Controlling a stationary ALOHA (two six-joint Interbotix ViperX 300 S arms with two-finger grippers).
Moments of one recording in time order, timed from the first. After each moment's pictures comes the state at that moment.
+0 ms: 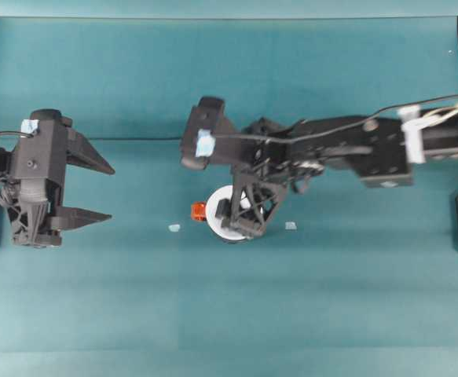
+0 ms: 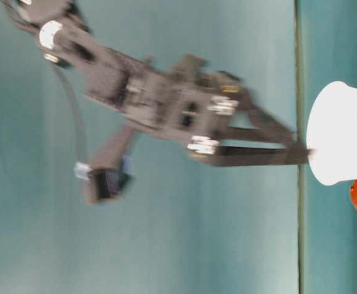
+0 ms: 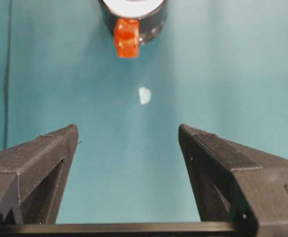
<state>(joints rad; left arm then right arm) 0.01 -0.60 0.87 0.02 0.49 0.04 -0.06 0.09 0.27 0.01 0.70 0.21</state>
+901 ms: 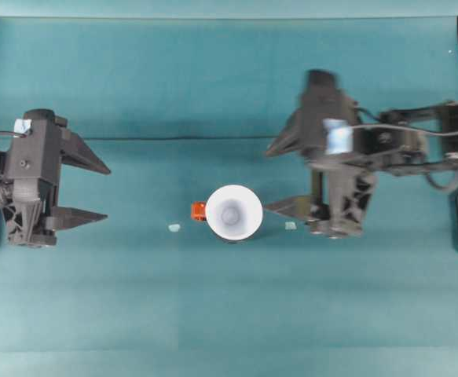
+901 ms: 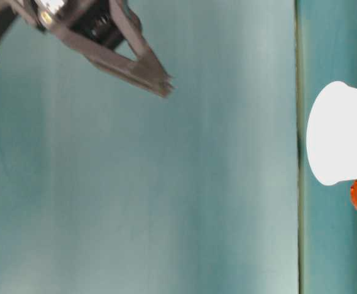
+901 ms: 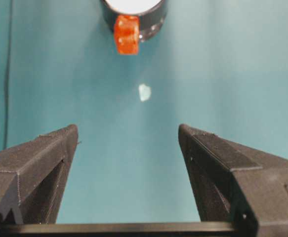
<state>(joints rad) 0.01 -0.63 0.88 0.02 0.49 0.03 -0.02 -0.36 0.56 0.00 0.46 0.04</state>
